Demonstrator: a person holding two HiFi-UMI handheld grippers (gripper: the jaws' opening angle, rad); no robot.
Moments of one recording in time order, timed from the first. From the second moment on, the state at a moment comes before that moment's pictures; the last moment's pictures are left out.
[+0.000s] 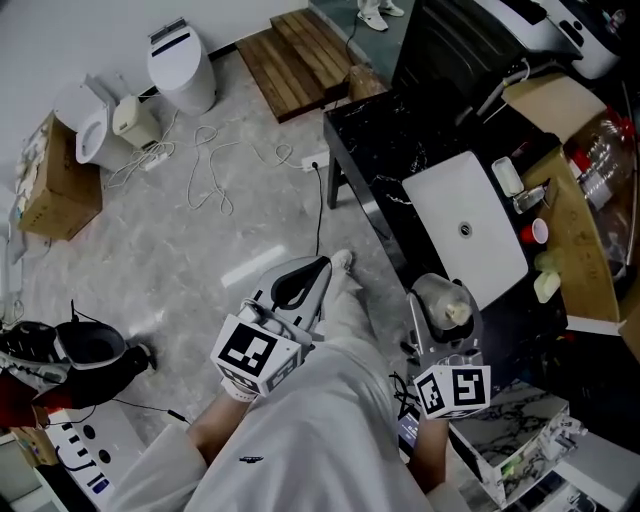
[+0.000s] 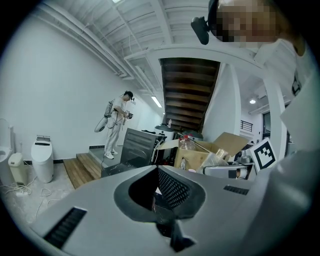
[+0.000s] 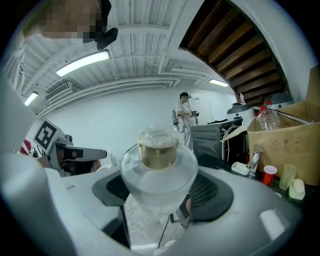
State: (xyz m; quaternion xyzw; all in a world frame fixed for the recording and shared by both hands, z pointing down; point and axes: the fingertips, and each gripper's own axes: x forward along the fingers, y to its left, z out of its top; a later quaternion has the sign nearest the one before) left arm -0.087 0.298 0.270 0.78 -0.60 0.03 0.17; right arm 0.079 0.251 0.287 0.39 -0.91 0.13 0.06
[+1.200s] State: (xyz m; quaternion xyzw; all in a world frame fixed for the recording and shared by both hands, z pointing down) left arm -0.169 -0.002 0.272 0.83 -0.53 0.07 0.17; right arm 0.011 -0.017 0.287 0.49 -0.86 0.13 0.06
